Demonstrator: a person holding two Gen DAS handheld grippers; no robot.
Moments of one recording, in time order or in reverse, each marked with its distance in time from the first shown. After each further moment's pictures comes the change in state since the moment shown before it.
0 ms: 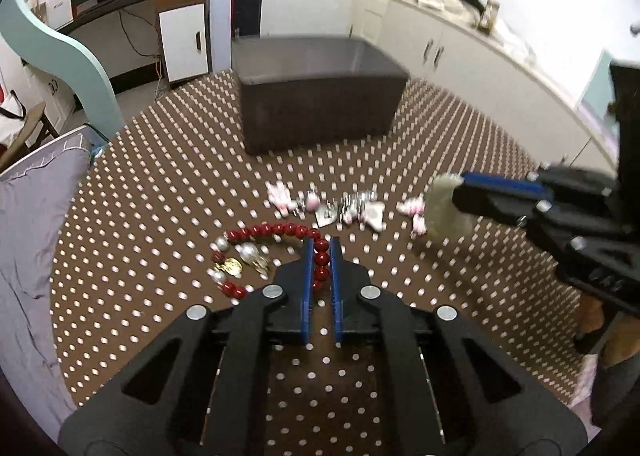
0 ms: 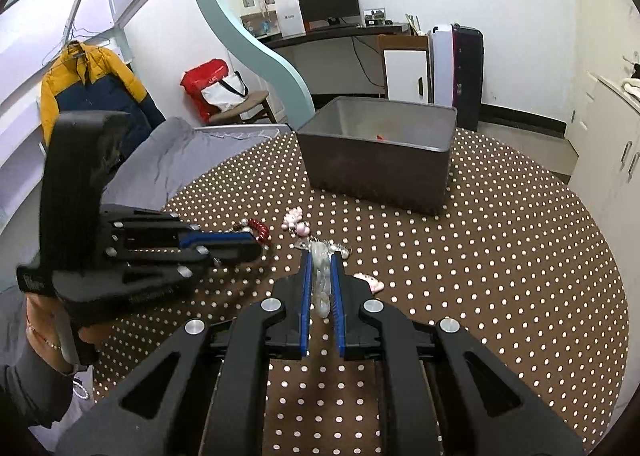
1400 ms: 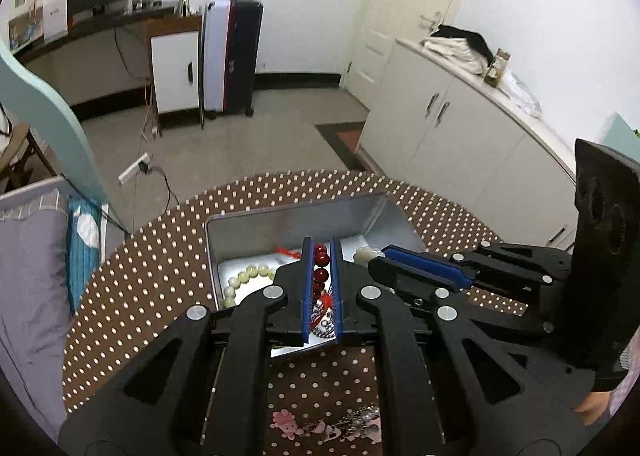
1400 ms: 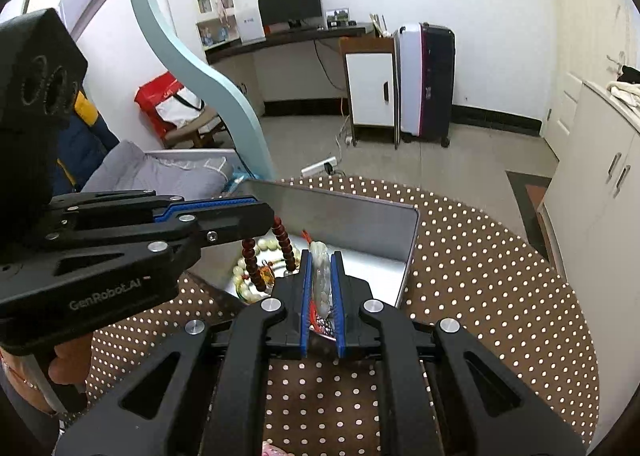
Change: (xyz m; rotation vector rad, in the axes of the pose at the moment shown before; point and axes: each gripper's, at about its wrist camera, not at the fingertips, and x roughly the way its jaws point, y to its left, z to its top) left arm 0.059 0.010 0.139 -0.043 -0.068 -0.043; right arm 0.077 -0.054 0.093 0.051 0.013 -0.116
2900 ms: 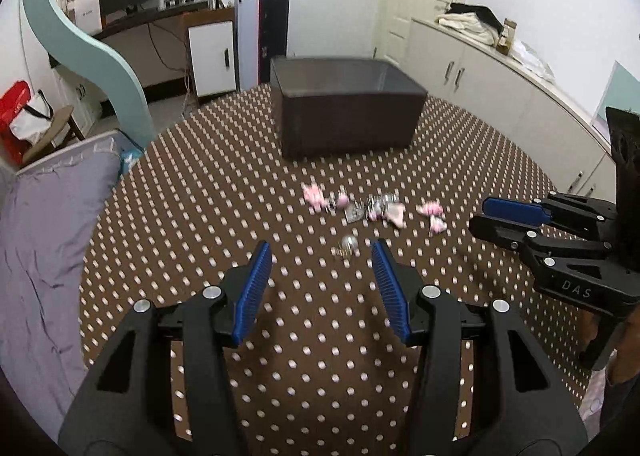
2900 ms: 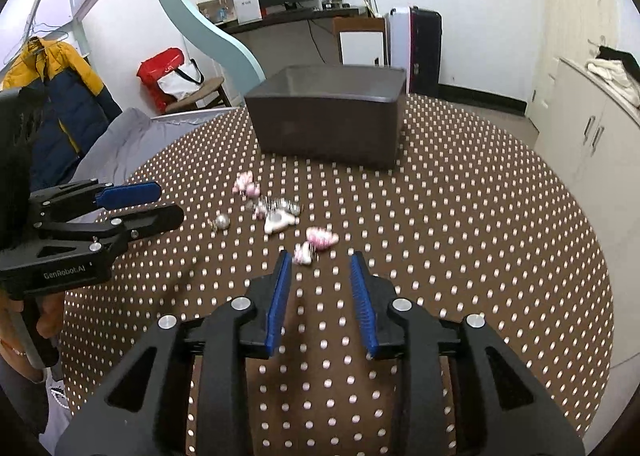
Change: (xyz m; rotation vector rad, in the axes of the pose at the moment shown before) left arm -0.086 -0.012 -0.155 0.025 0.013 0.141; right arm -0.075 0.034 -0.122 0.008 0.051 -0.049
